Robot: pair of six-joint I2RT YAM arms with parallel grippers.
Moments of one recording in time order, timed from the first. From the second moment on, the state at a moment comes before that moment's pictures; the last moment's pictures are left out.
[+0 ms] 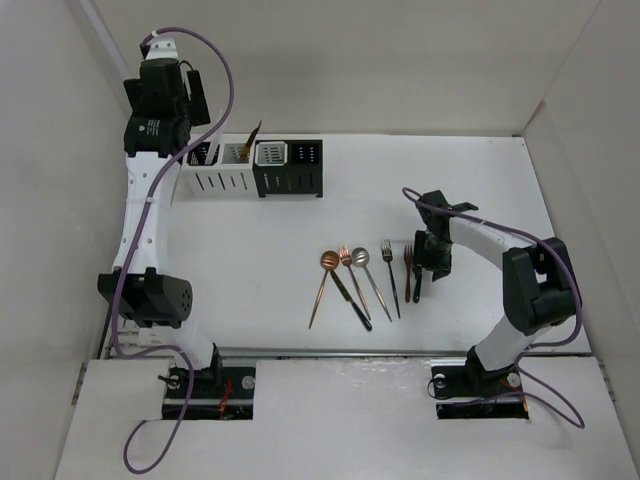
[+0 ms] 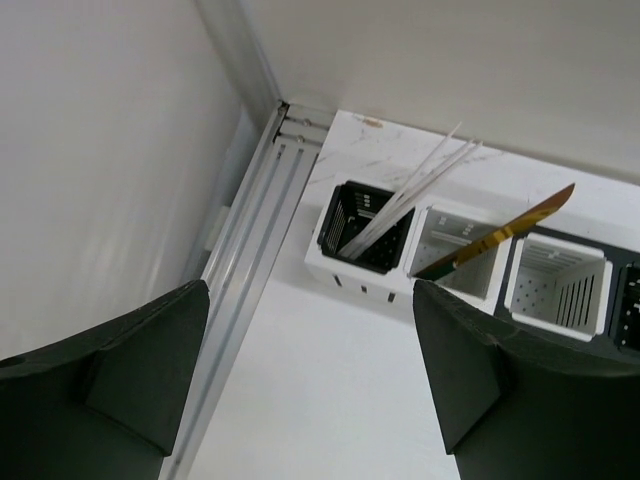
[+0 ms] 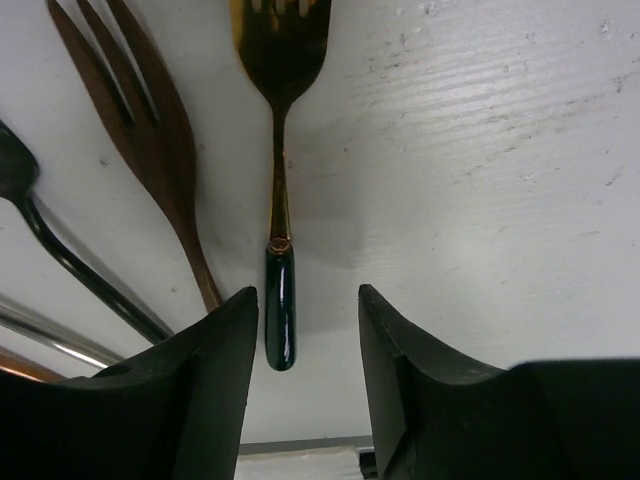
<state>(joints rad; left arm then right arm) -0.04 1.69 2.05 -0.74 -0.38 -0.06 0.29 1.65 1.04 -0.82 0.06 0.48</state>
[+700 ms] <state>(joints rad) 0.01 1.54 1.94 -0.77 -0.38 -0.07 0.29 1.73 1.11 -0.89 0.18 0.44</state>
